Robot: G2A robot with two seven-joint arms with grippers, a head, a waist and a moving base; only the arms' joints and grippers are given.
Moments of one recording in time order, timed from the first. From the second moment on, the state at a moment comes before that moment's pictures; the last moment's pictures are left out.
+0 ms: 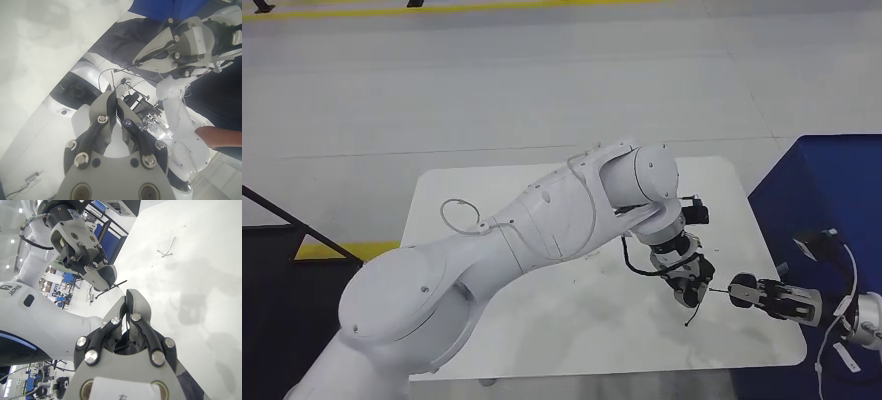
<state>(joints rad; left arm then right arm) 0.01 -1.74 -0.17 -0.93 -0.56 0.46 -1.36 -1.77 -0.89 2.10 -1.89 0.38 -0.44 1.38</state>
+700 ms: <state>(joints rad) 0.04 -1.73 -0.17 -0.98 -0.55 0.44 -1.38 -1.82 -0.89 2.08 -1.92 0.36 -0.48 1.33</state>
